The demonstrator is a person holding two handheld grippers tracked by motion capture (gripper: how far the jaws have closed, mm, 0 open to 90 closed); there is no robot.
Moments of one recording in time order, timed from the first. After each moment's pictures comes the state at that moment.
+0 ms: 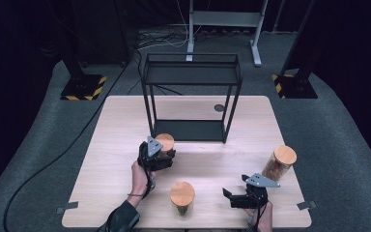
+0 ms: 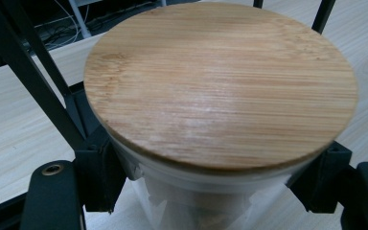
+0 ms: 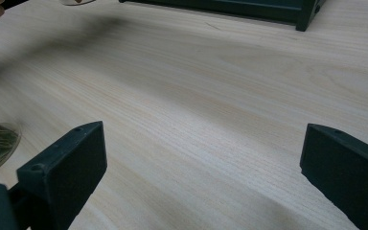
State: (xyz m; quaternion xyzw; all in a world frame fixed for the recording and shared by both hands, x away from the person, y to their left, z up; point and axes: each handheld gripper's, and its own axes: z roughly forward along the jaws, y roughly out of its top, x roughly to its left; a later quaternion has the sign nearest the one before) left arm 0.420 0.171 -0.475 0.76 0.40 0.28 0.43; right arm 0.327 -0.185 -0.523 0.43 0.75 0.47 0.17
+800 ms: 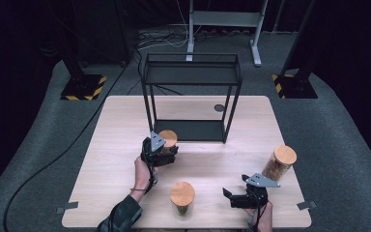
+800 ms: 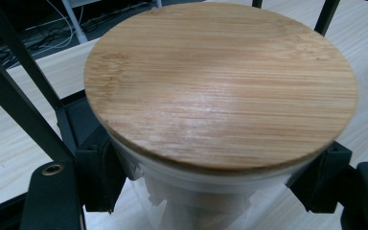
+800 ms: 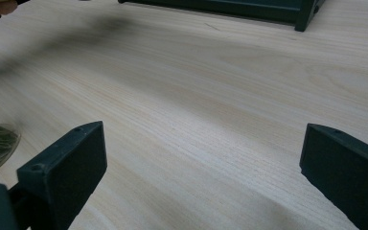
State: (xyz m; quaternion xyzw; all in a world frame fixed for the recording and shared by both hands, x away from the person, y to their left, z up) left arm 0.435 0.163 -0.473 0.77 0.39 0.27 0.43; right arm 0.327 -0.185 -0.522 0.43 0.75 0.47 0.17
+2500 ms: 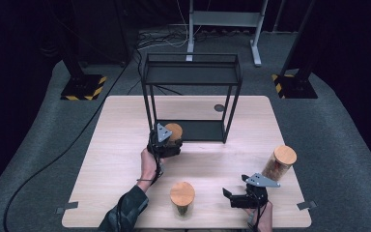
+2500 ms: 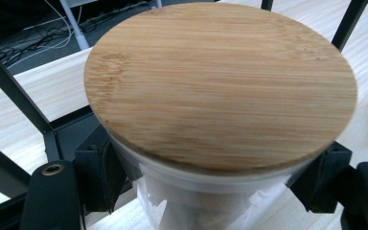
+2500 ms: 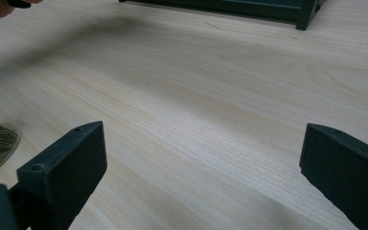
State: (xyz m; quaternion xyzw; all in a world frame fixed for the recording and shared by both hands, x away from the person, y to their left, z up) left arm 0.465 0.146 -0.471 0.77 0.39 0.27 0.43; right arm 0.328 -0.185 -0.523 0.43 0.75 0.47 0.17
